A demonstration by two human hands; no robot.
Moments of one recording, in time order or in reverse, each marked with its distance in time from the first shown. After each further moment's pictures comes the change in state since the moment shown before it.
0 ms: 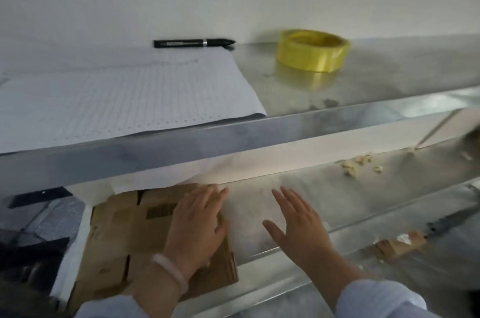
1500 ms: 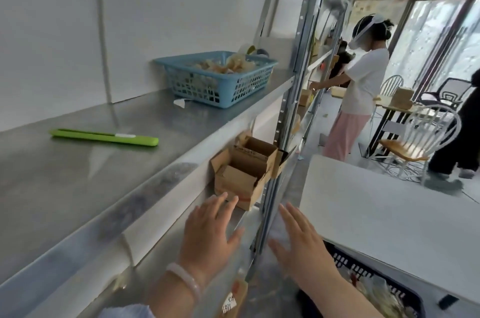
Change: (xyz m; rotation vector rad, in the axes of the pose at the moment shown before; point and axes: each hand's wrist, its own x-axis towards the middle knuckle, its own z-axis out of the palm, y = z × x) left_hand 0.442 0.729 0.273 -0.350 -0.133 0.692; right_hand -0.019 0.707 -0.292 0.017 0.275 0.813
